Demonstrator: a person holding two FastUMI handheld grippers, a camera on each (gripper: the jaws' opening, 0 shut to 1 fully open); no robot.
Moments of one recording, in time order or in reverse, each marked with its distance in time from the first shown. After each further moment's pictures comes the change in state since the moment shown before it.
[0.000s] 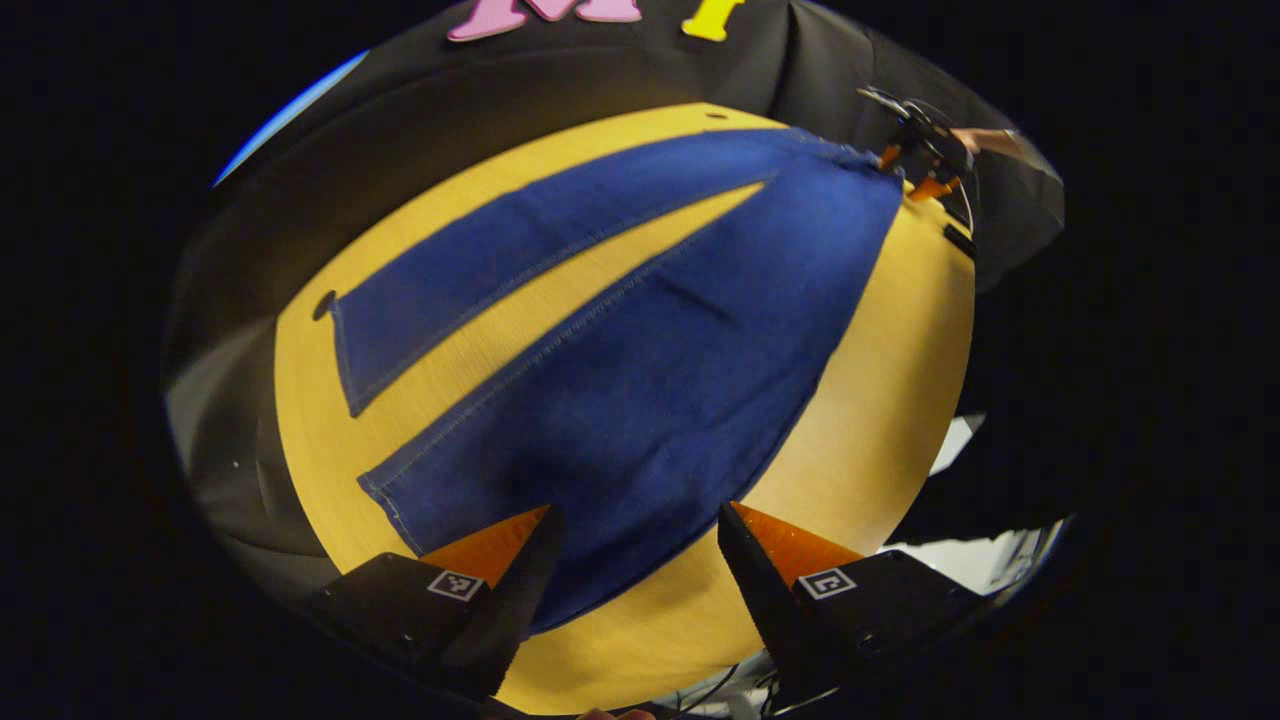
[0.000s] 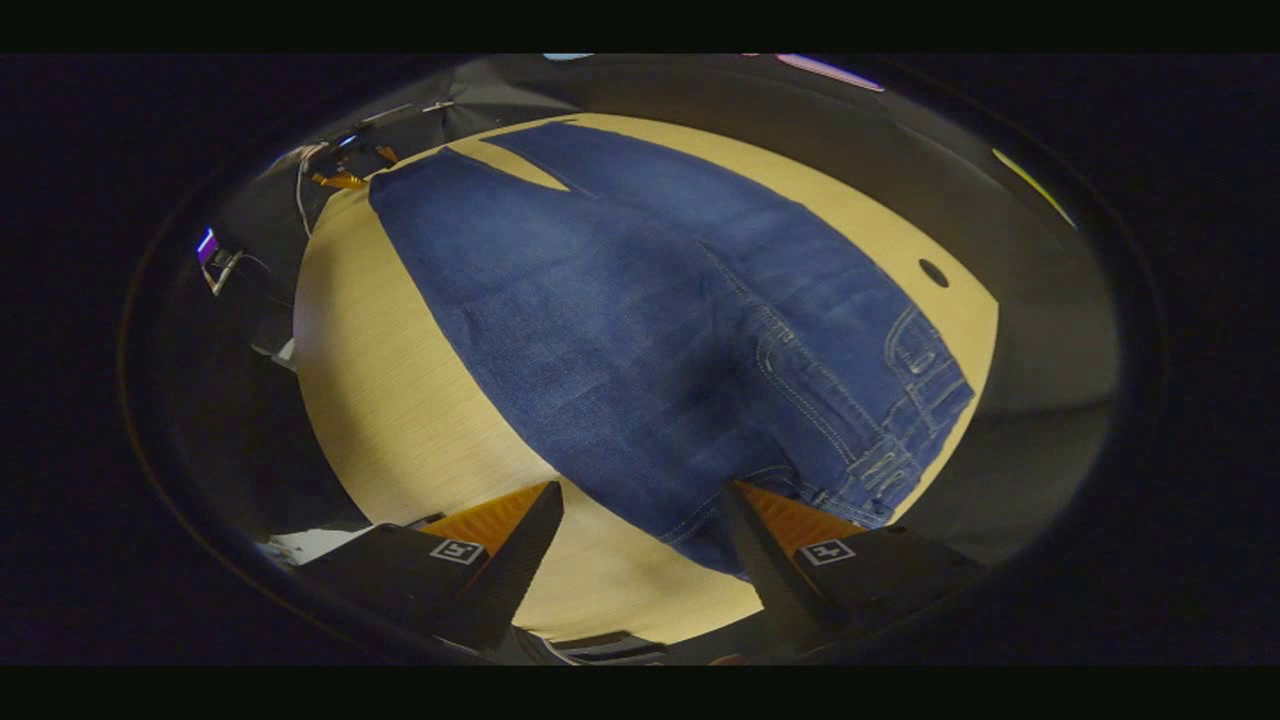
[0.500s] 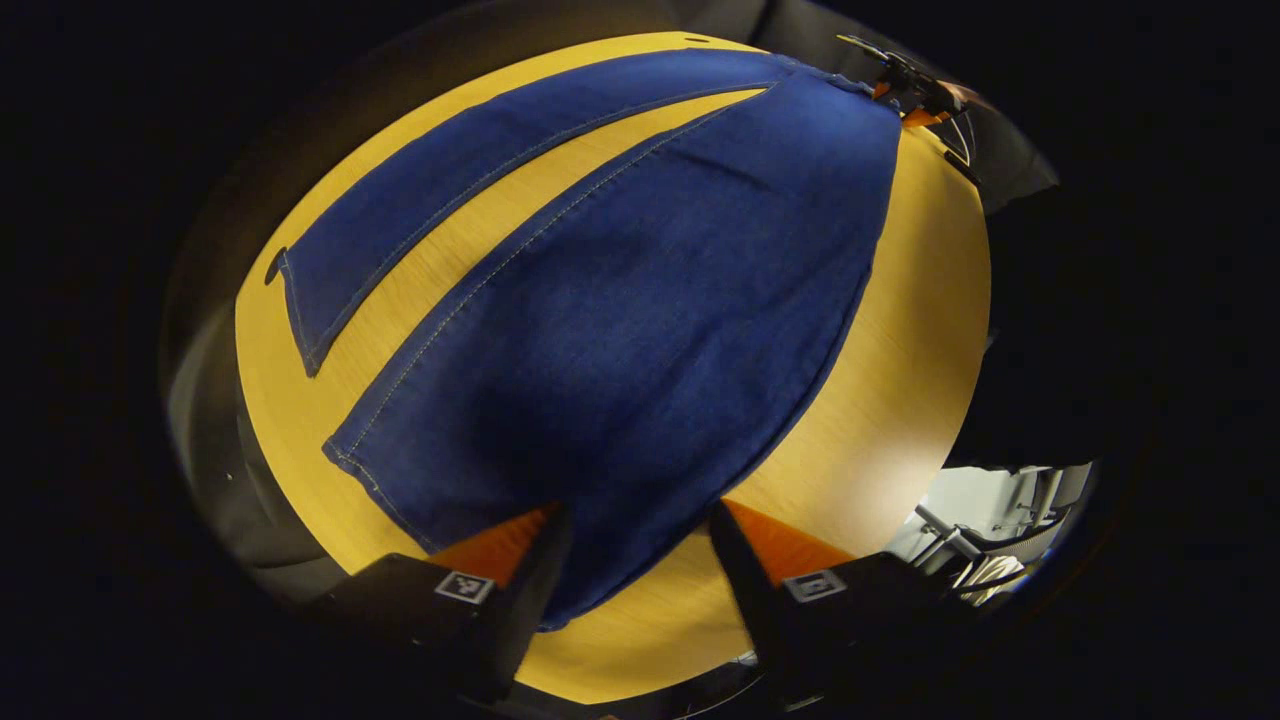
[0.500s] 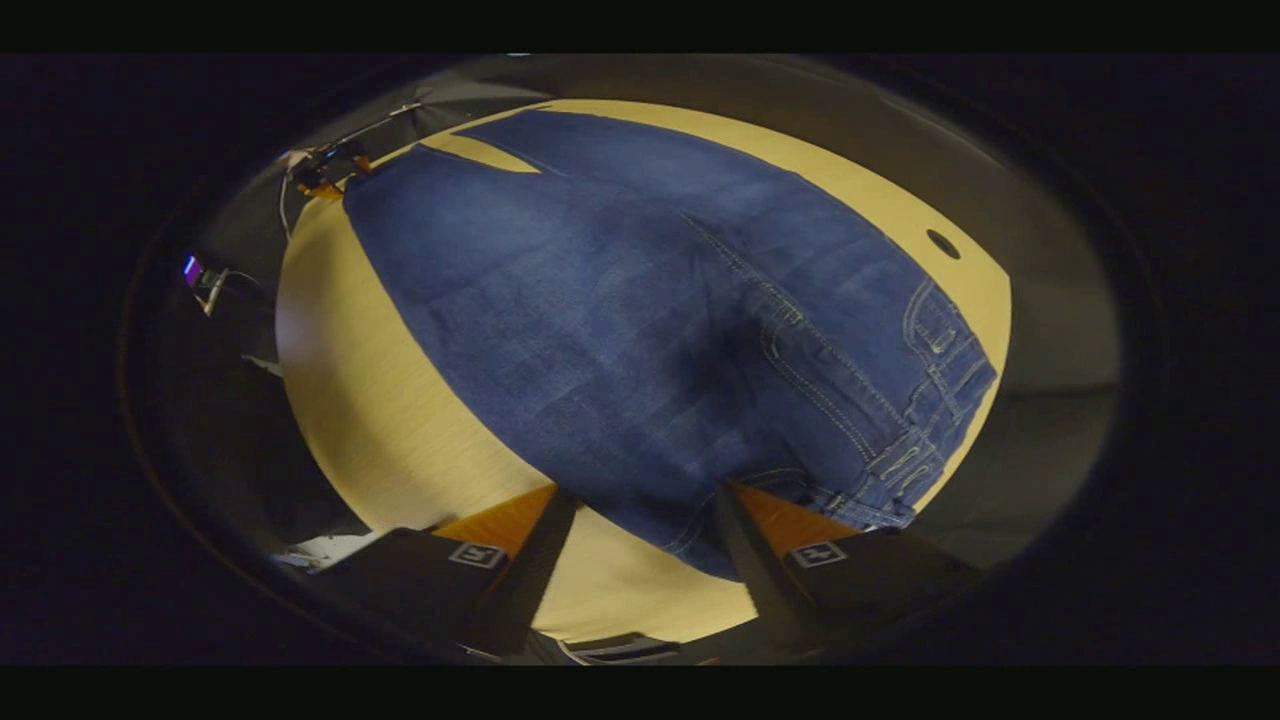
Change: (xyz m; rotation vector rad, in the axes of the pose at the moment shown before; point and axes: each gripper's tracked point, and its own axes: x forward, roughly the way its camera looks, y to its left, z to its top) left arm 0.019 0.039 -0.043 0.048 0.228 0.000; right arm 0.009 -0.011 -0.002 0.072 0.079 -0.045
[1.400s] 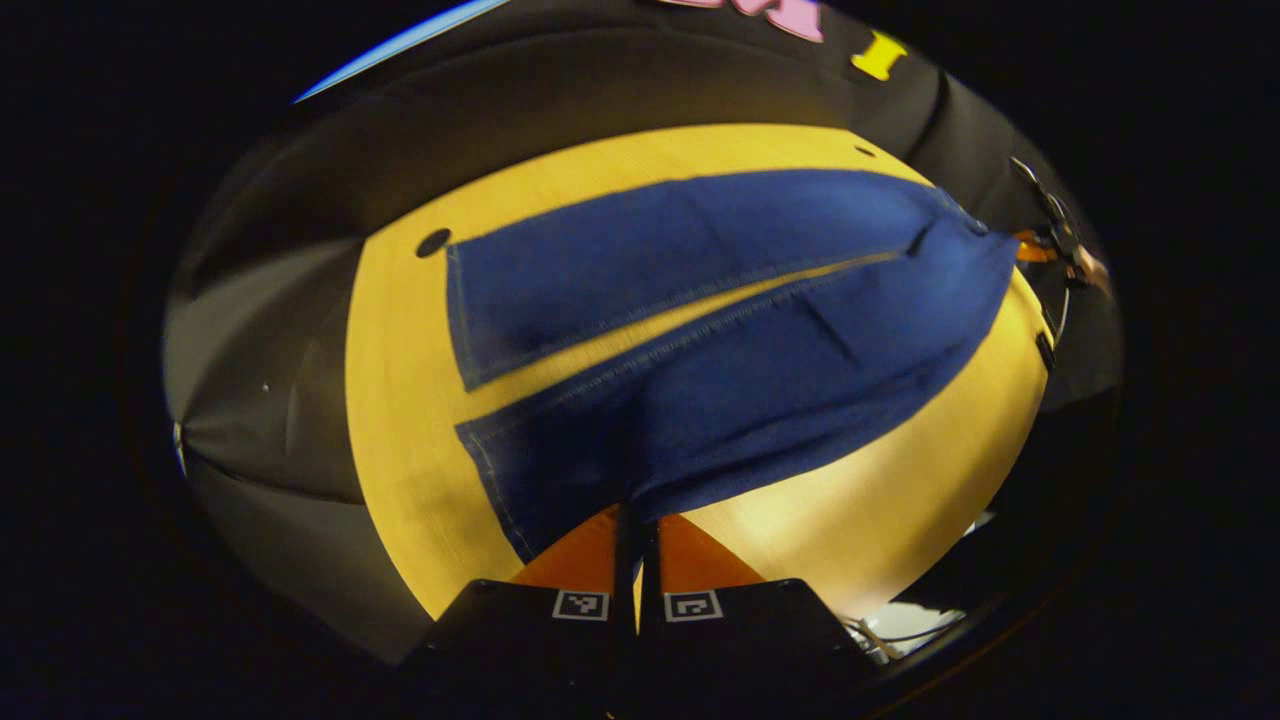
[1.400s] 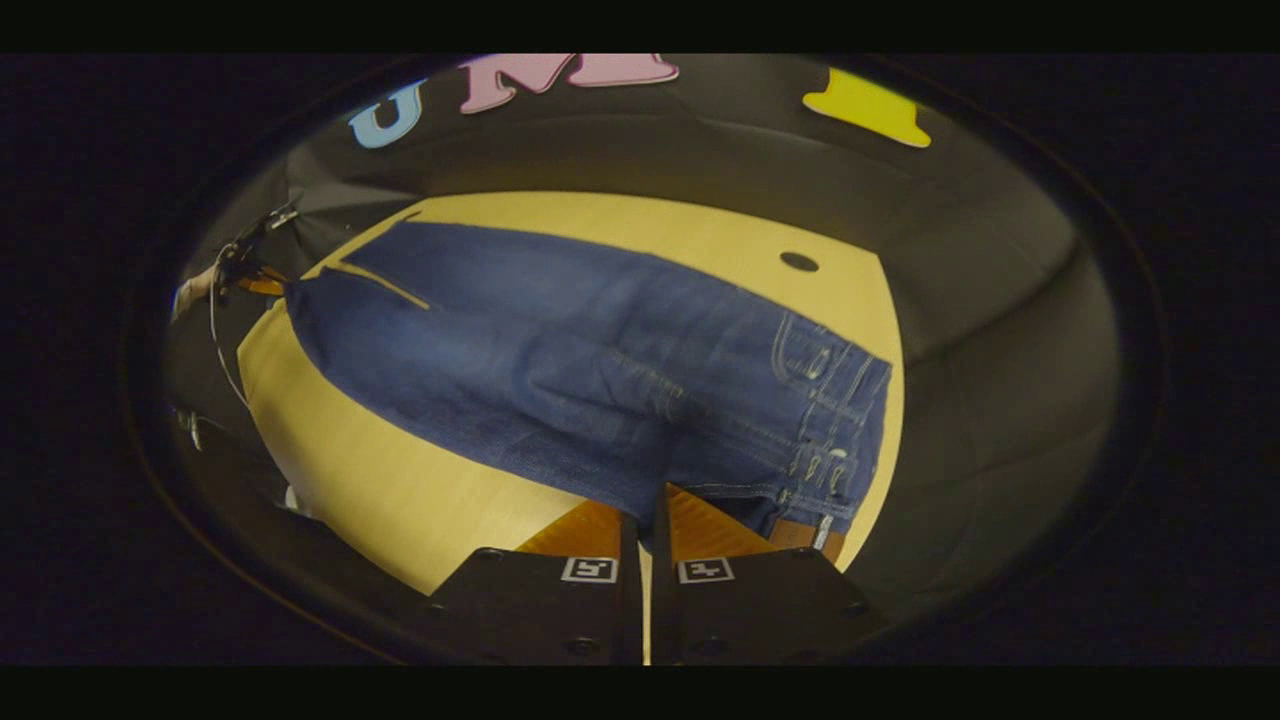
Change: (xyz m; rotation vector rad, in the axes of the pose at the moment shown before) left arm -0.092 0.076 0.090 -0.450 -0.301 0.143; right arm -0.067 -0.042 0.083 0.384 -0.351 -0.143
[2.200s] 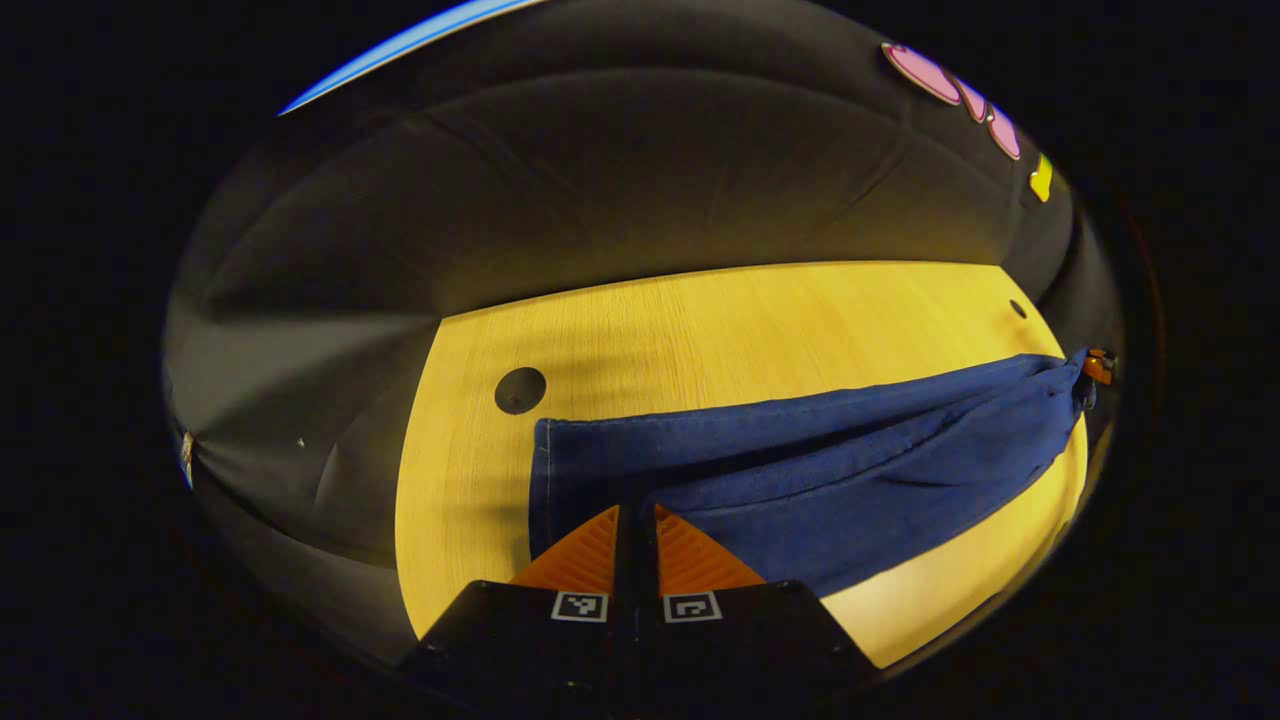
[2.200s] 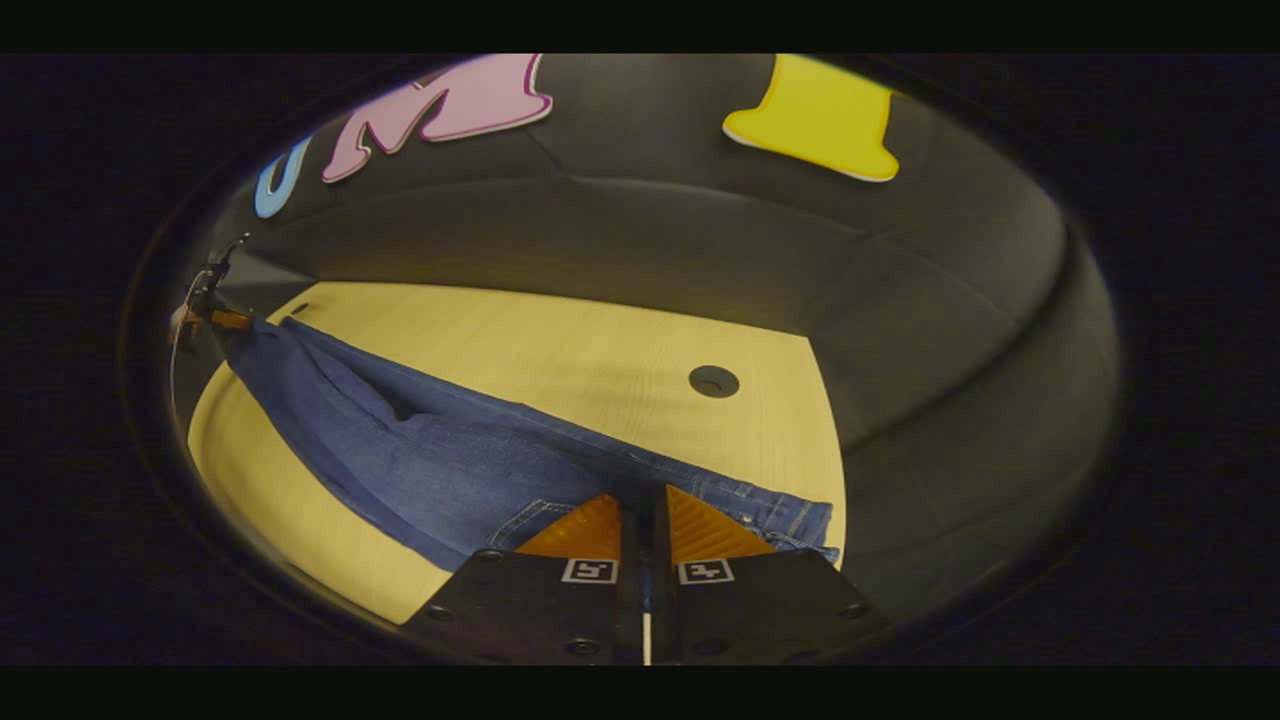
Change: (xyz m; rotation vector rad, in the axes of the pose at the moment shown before) left arm 0.065 0.063 0.172 -0.183 -0.136 0.230; right arm 0.115 -0.079 0.137 0.085 -0.161 -0.210
